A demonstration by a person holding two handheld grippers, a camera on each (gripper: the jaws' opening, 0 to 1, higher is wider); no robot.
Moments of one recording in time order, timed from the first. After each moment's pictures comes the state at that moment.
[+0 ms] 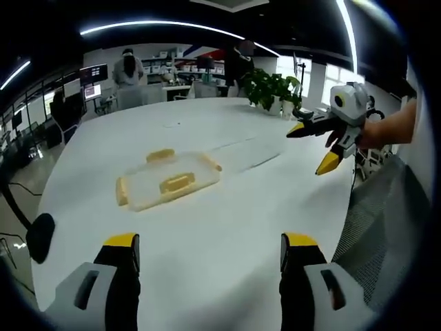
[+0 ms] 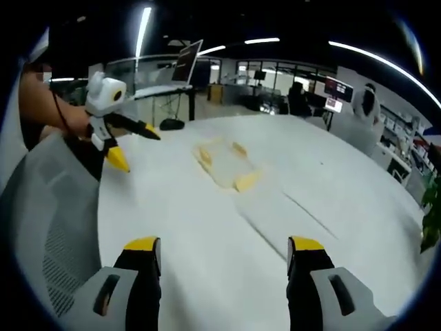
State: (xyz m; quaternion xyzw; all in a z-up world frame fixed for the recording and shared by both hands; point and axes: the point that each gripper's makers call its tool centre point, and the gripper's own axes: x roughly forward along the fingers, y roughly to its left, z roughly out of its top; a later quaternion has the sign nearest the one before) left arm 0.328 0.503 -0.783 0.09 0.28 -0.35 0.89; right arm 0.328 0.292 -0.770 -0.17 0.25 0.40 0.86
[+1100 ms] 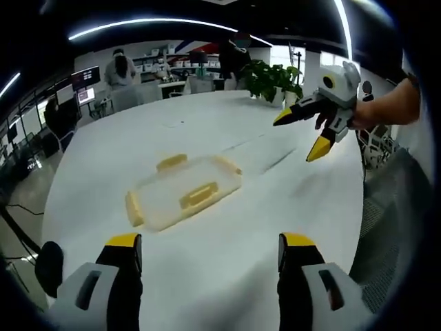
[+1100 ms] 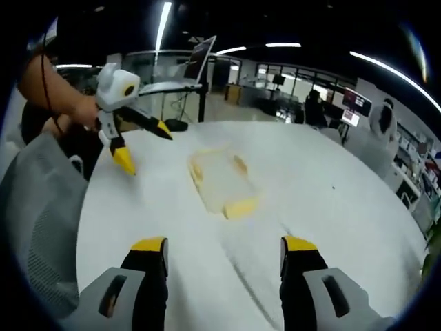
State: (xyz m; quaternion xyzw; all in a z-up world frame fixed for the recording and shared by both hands) left arm 0.375 0.511 -0.785 0.13 0.29 -0.36 0.88; right arm 0.387 0.323 -0.766 -0.21 0.24 0.45 0.84
